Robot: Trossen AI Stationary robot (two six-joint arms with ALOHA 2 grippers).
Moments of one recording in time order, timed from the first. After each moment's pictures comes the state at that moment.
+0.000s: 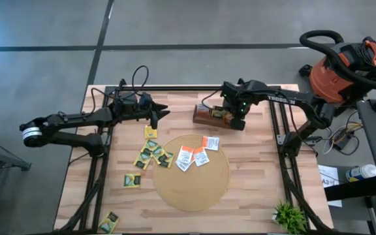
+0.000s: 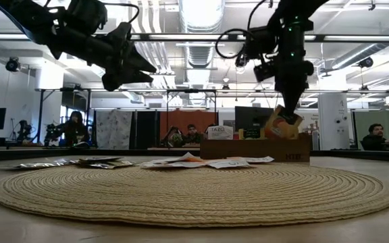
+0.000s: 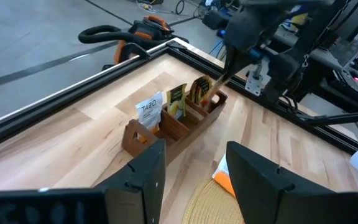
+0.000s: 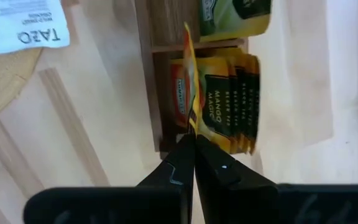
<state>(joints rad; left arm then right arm) 0.46 1.04 0.53 0.27 0.15 -0.32 -0.49 1.58 1.24 -1.13 0.03 -0.19</state>
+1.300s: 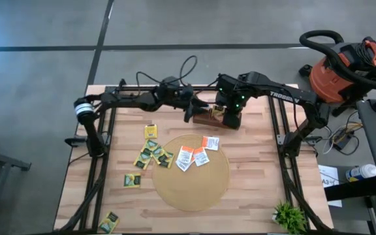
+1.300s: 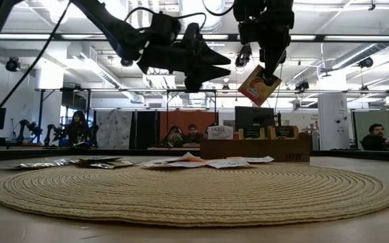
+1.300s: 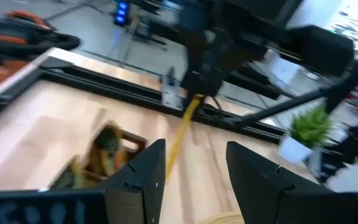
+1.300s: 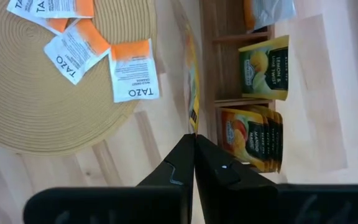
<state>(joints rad) 0.43 1.77 1.16 0.45 0.59 -0.23 -0.38 1.63 1.60 -1.33 -0.11 -0.06</state>
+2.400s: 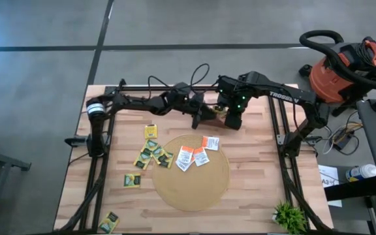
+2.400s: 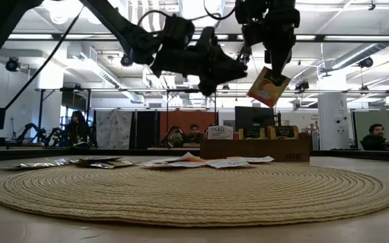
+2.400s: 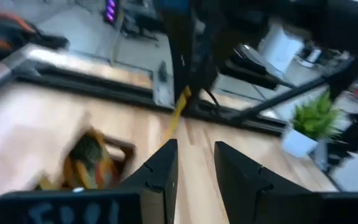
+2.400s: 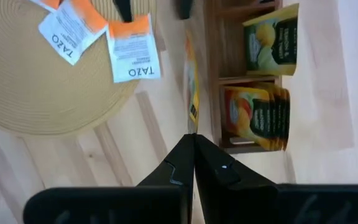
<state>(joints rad) 0.37 1.89 1.26 0.46 0.56 -0.19 -0.38 1.64 1.60 -1.39 -0.11 -0.05</state>
